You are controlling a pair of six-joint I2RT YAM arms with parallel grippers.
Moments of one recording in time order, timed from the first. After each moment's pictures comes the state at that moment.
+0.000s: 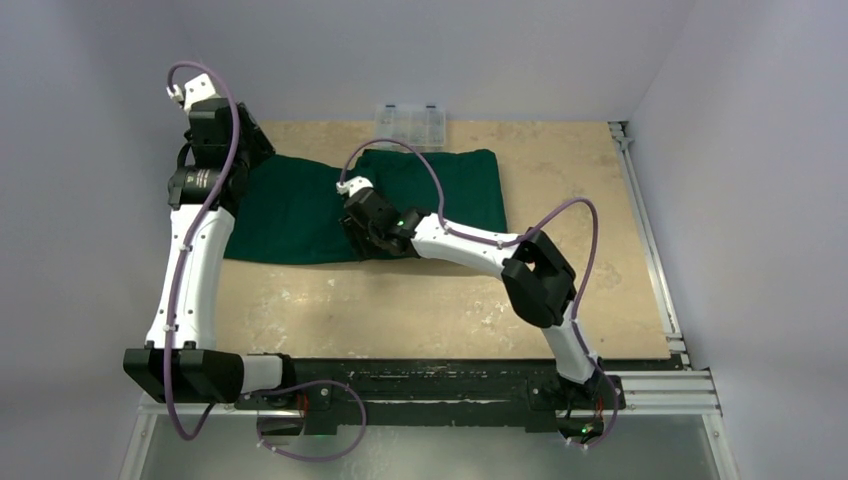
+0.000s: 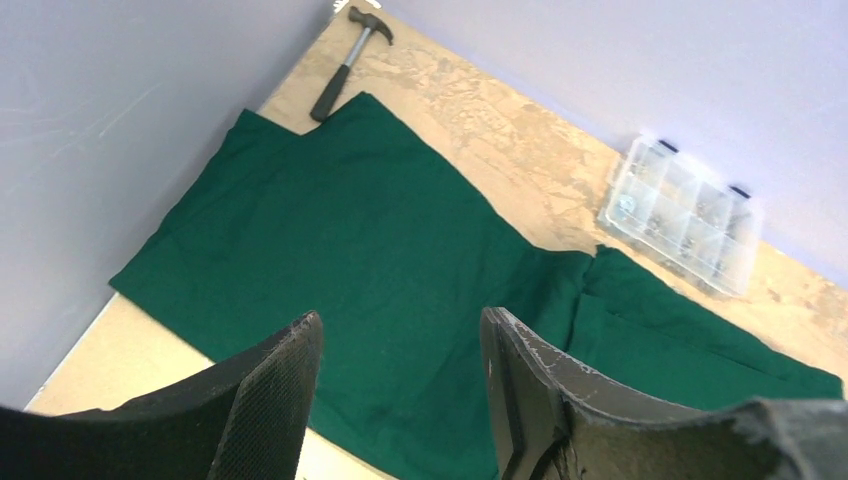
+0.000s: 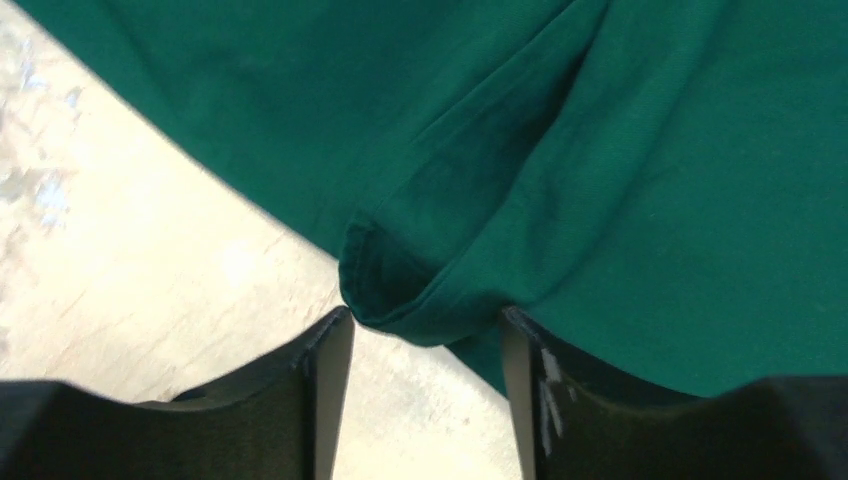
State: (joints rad) left arm 0.00 1.30 1.52 -0.67 -0.33 -0.42; right arm 0.98 2.10 1.73 -0.43 0.21 0.32
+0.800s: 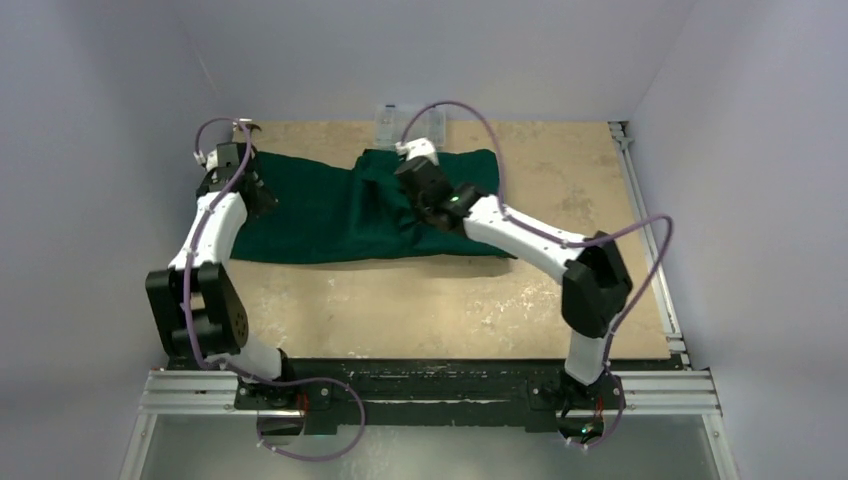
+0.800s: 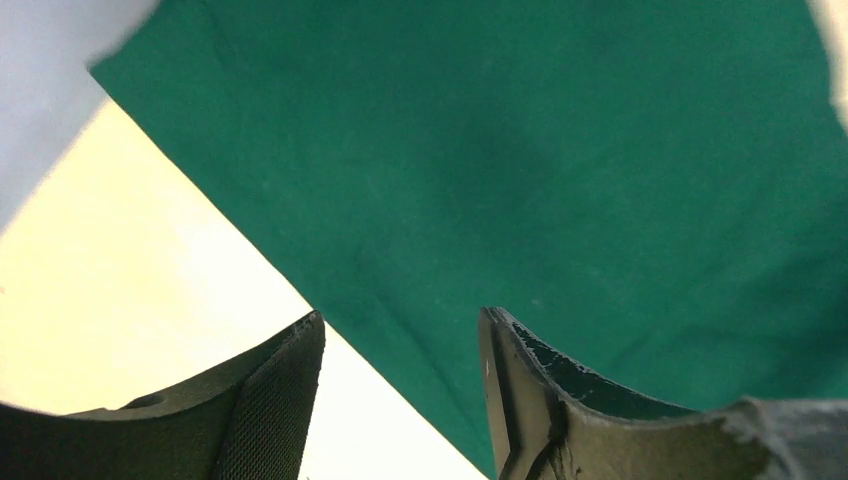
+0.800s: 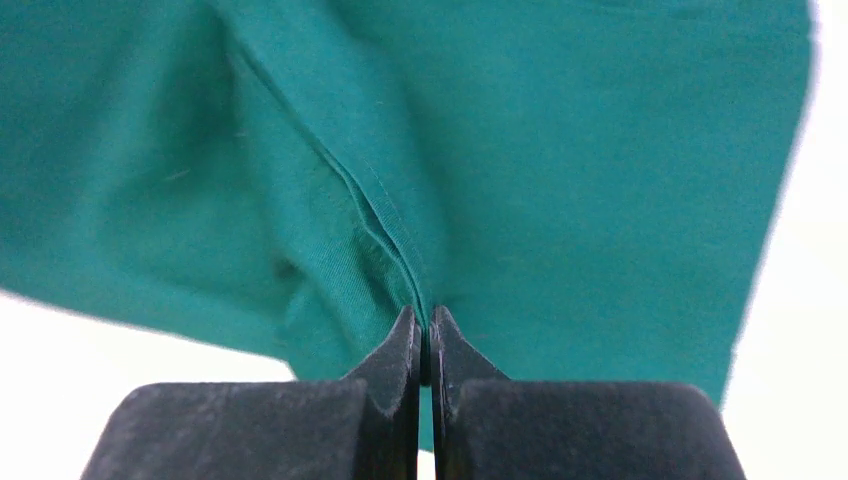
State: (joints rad) left arm 0.15 1.49 1.22 -0.62 -0.32 -0.51; right arm 0.88 1.89 1.63 -0.52 0.47 0.31
